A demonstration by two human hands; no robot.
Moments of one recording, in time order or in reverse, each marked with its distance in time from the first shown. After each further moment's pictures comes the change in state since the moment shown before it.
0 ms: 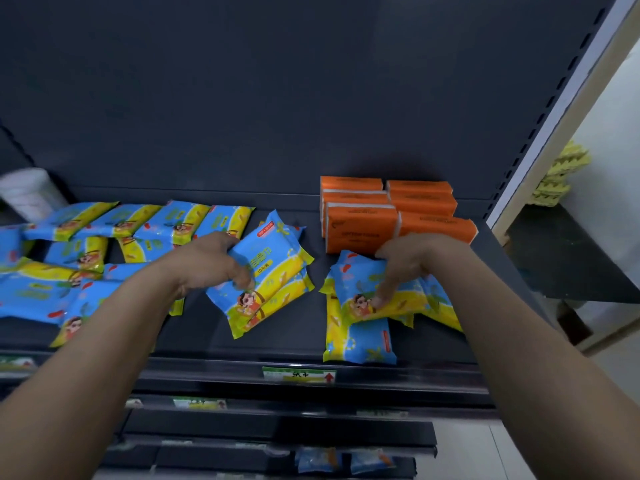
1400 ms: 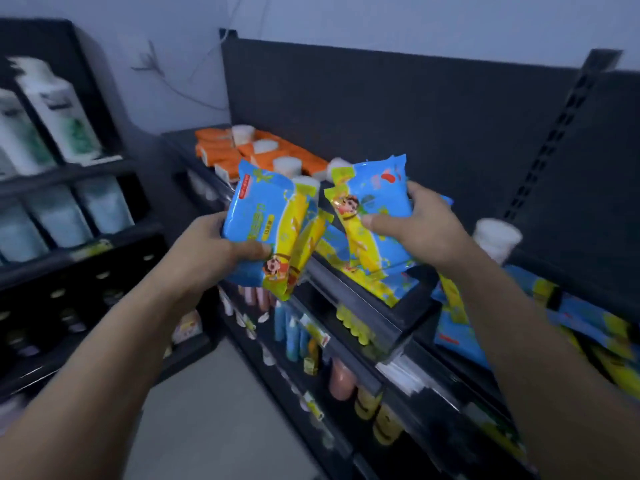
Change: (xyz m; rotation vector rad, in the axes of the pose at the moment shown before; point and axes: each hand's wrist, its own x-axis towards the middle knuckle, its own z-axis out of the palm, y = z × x) left_hand -0.273 -0.404 -0.348 -0.644 0.969 -0.043; right_hand 0.006 -0.674 -0.017 0.733 0.380 -1.020
